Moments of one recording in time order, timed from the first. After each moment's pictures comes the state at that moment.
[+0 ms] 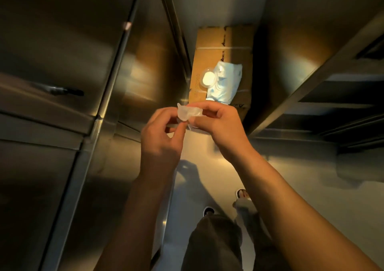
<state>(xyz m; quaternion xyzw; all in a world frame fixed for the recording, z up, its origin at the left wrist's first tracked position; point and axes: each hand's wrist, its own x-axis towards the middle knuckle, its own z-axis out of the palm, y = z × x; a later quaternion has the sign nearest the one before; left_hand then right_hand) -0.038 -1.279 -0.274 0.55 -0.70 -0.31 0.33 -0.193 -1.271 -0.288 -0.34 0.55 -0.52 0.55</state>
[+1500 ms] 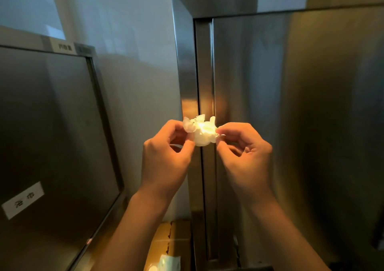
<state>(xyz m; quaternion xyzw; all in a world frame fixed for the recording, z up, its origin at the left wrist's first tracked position) -0.319 -1.246 0.174 0.25 -0.75 -0.13 0.60 -0.467 -1.174 0.157 -0.53 0.44 -0.72 -0.05</state>
